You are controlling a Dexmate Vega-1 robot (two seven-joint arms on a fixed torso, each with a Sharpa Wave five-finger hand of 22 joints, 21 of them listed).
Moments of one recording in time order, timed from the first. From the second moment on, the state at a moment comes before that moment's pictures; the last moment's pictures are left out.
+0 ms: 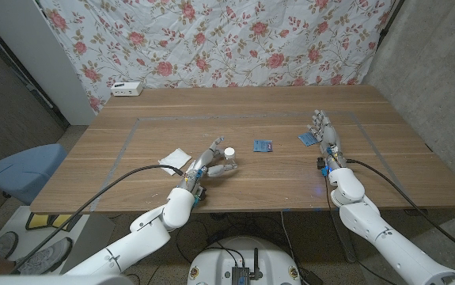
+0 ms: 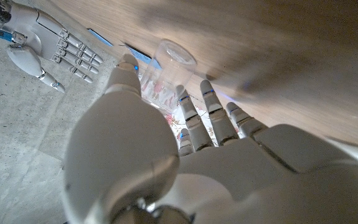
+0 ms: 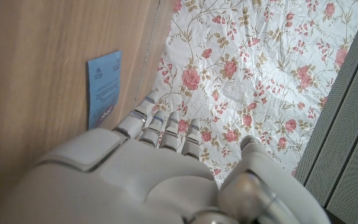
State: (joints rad) left arm 1.13 0.65 0.60 -1.81 0.18 0.05 0.44; left_hand 1.01 -0.07 0.12 -0.13 0.36 -0.03 -0.13 0.20 0.17 0.64 -0.16 0.21 0.18 0.57 -0.05 0.19 0.16 0.11 -0.04 0.19 0.16; right arm -1.02 -0.46 -0.33 -1.30 0.51 0.53 -0.18; right_hand 0.10 0.06 0.31 0.06 0.22 0.18 -0.16 0.19 0.18 0.17 -0.03 0.20 0.19 0.10 -0.02 0.20 0.19 0.34 -0.04 0.18 0.17
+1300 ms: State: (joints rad) left arm 1.13 0.64 0.61 -1.80 0.20 0.05 0.48; left_hand 1.05 -0.05 0.11 -0.13 0.33 0.10 -0.02 0.20 0.17 0.76 -0.15 0.21 0.18 0.69 -0.06 0.19 0.16 0.20 -0.04 0.19 0.16; right arm -1.02 -0.45 -0.33 -1.29 0.51 0.54 -0.18; right_hand 0.09 0.07 0.31 0.06 0.22 0.18 -0.16 0.19 0.18 0.17 -0.03 0.20 0.19 0.10 -0.02 0.20 0.19 0.34 -0.04 0.18 0.17
